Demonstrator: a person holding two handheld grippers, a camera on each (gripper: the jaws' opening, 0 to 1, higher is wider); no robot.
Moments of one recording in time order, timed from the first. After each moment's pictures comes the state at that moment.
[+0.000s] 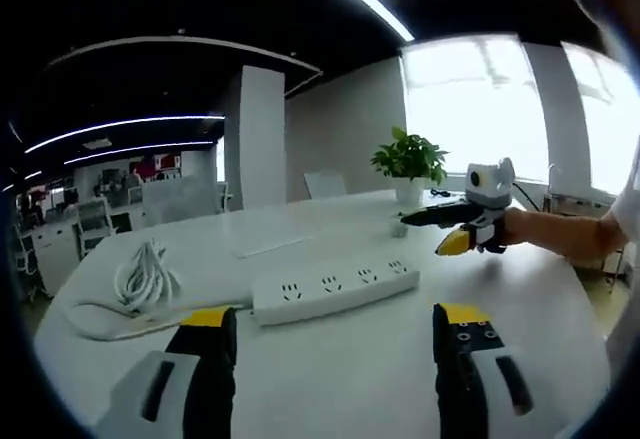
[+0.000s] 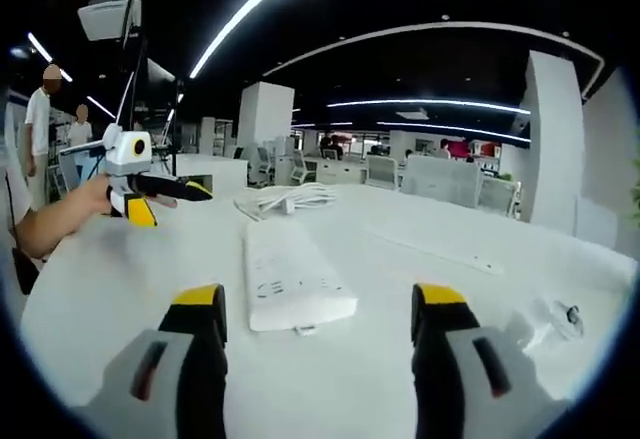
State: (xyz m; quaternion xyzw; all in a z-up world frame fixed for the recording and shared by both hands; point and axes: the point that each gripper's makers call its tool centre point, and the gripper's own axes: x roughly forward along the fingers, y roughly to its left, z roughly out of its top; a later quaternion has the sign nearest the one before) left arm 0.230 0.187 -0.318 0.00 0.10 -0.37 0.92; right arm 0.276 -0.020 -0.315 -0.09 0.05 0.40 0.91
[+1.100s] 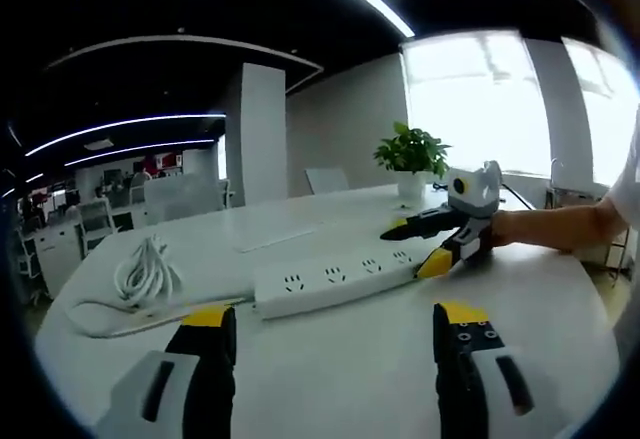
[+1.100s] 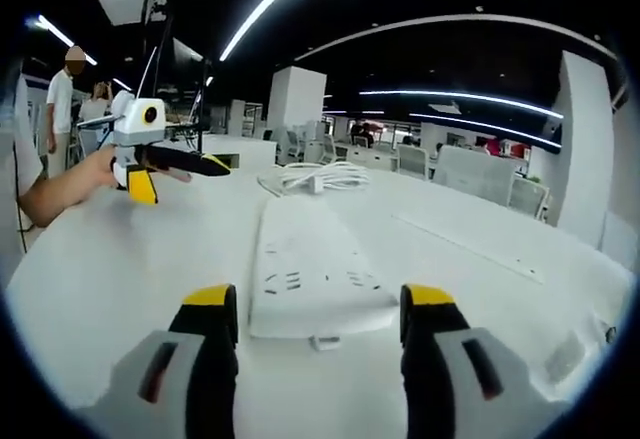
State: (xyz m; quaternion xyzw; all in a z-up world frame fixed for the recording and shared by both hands) left arm 0.233 0.188 -0.332 0.03 0.11 -0.36 0.93; right arm 0.289 0.022 -0.353 -0.14 0.08 0.45 0.88
